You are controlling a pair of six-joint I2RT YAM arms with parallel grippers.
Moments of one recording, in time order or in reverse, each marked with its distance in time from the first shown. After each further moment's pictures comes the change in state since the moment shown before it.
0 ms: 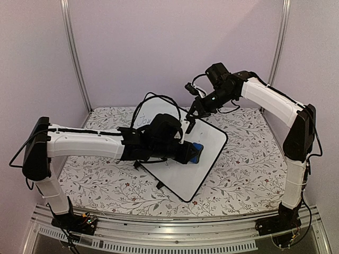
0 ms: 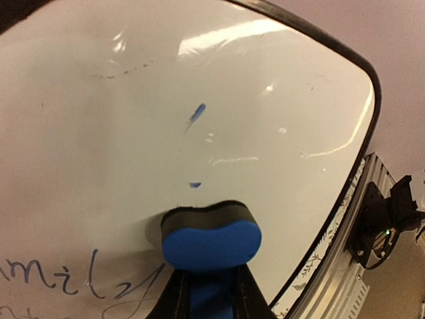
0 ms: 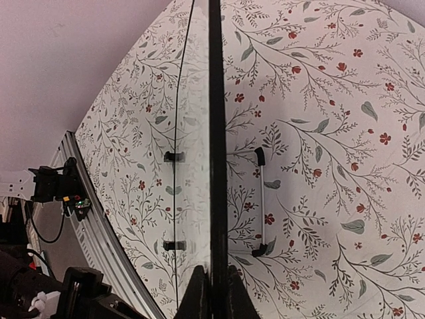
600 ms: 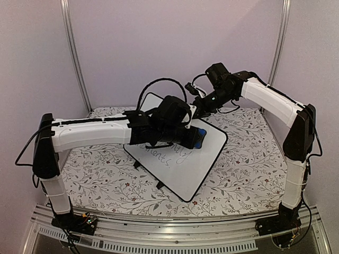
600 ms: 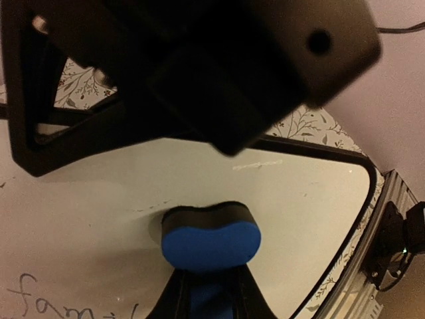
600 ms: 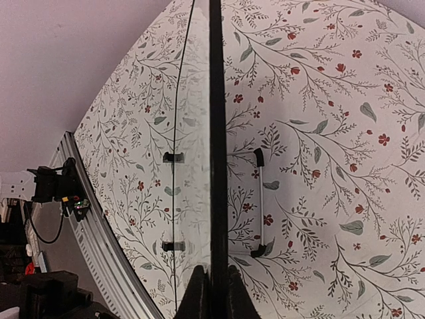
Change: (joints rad) left arm 0.024 0.091 0.280 -0.209 -0.080 0.081; right arm 0.000 0.000 0.000 0.004 0.001 -0.003
